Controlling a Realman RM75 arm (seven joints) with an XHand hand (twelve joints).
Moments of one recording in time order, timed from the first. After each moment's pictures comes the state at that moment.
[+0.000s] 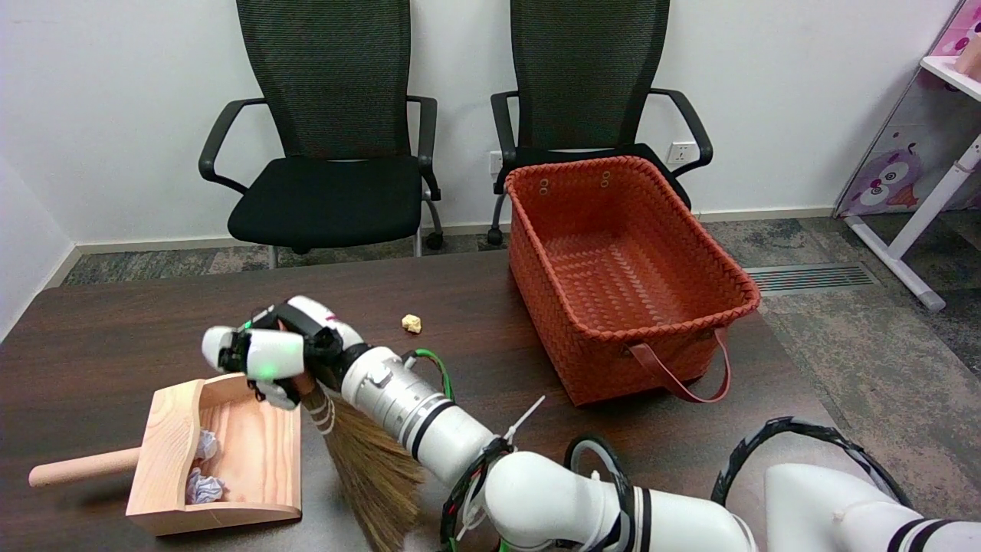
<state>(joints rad) 0.39 -1.52 0.53 -1.33 -1.34 0.48 0.20</state>
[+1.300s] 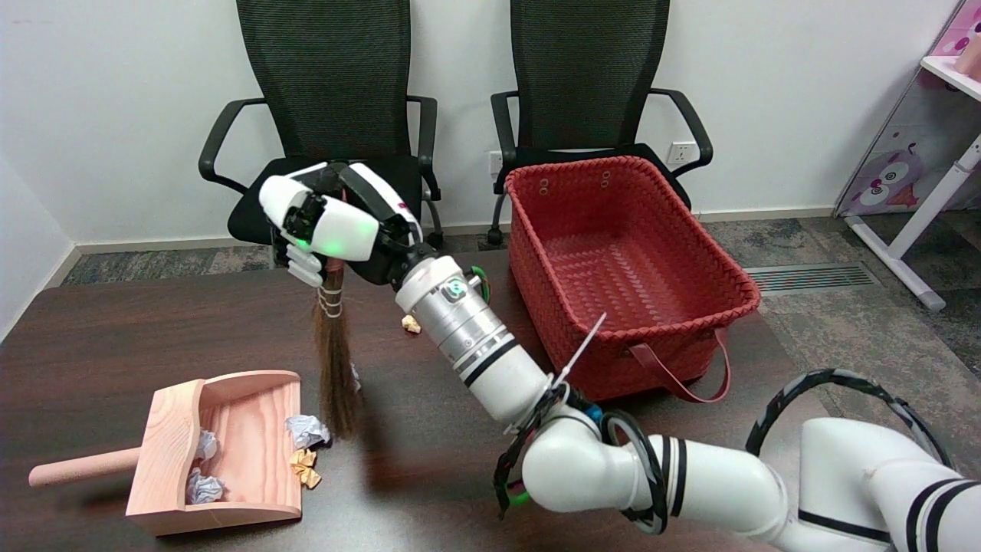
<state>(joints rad) 0.47 -1.36 0.52 -1.38 -1.94 0.75 0.98</state>
